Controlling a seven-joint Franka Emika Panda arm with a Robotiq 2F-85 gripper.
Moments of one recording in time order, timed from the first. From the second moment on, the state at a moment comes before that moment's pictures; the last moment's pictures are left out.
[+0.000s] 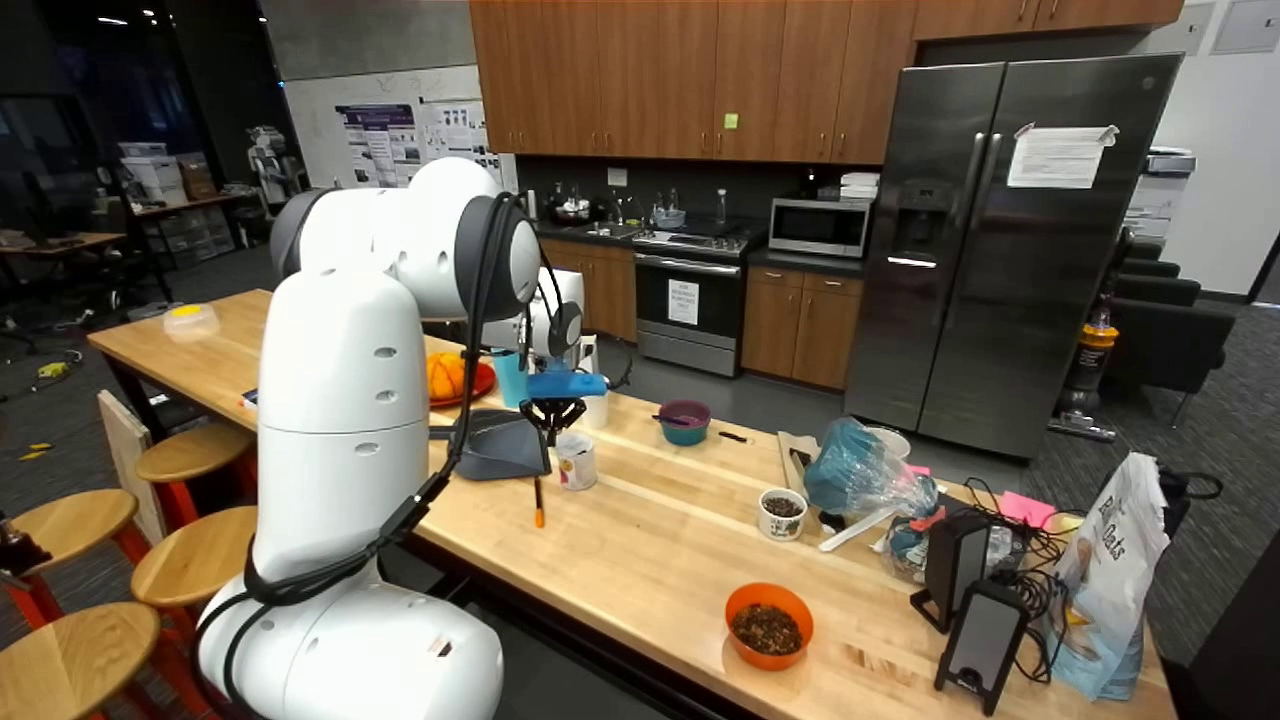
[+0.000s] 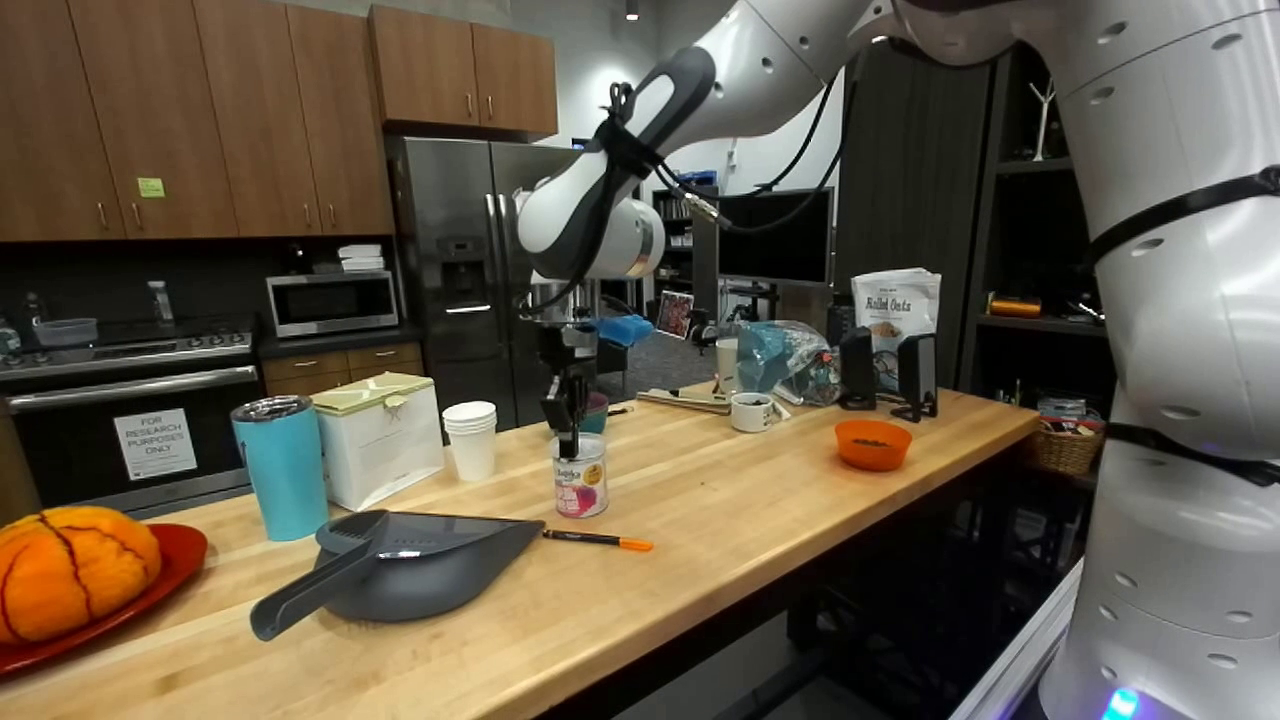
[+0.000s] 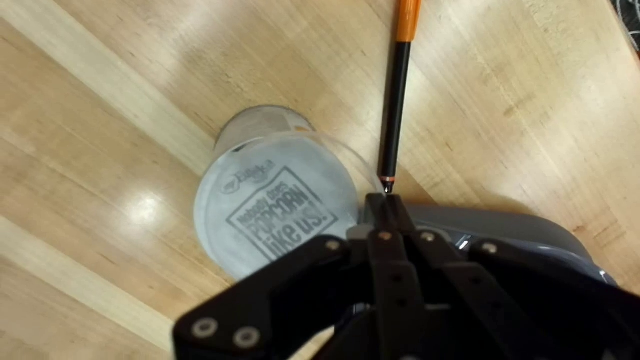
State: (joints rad) arm 0.13 0.31 0.21 -1.98 0.09 2.25 -0.45
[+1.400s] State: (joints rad) arm 0.11 0.32 0.21 -1.98 0.09 2.23 -0.45
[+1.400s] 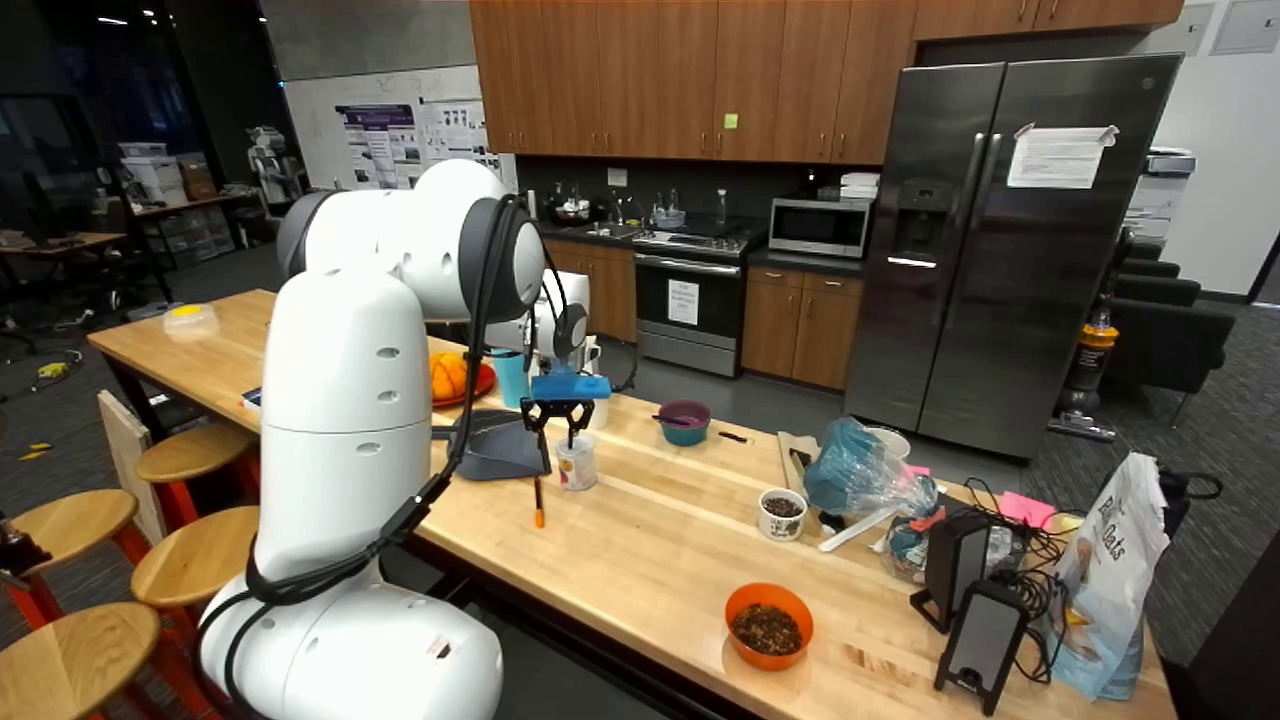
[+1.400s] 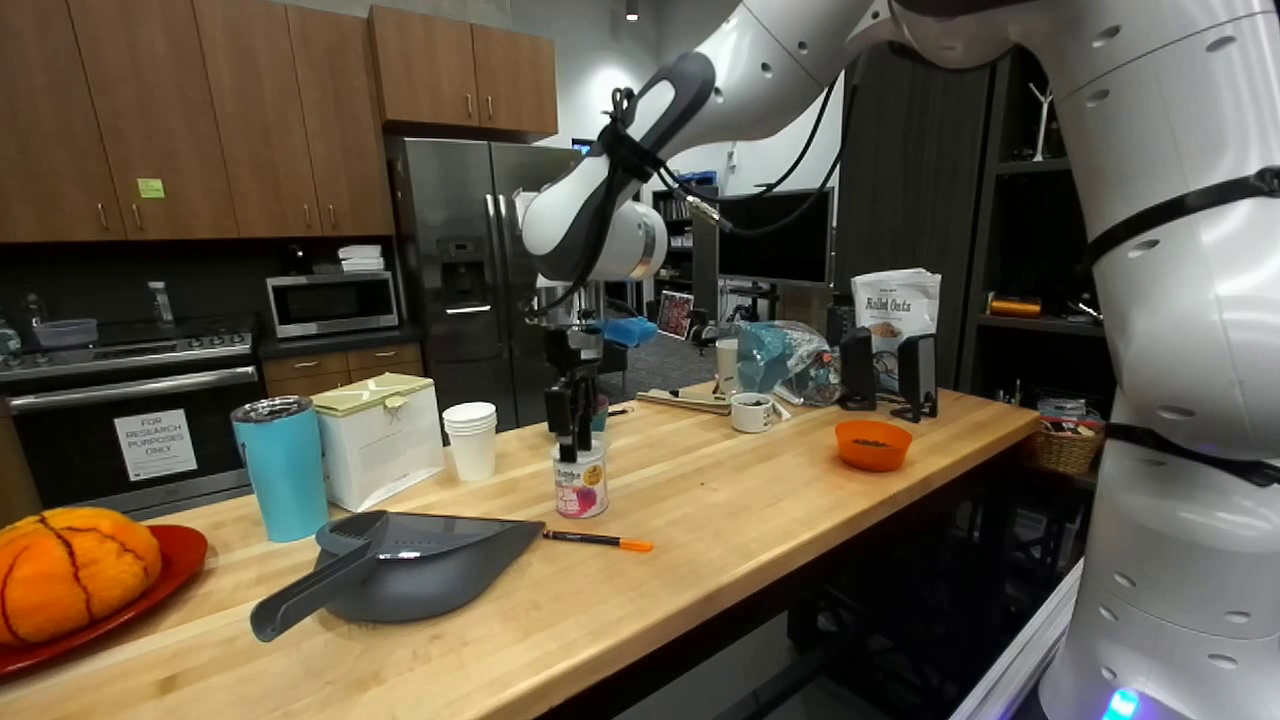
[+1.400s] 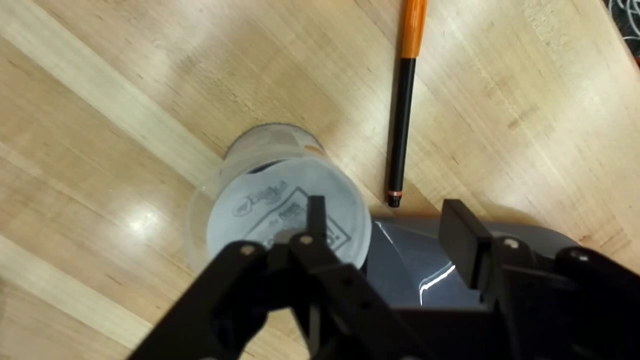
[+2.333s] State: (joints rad) arm 0.24 0.13 0.26 -2.07 -0.13 2.22 -0.22
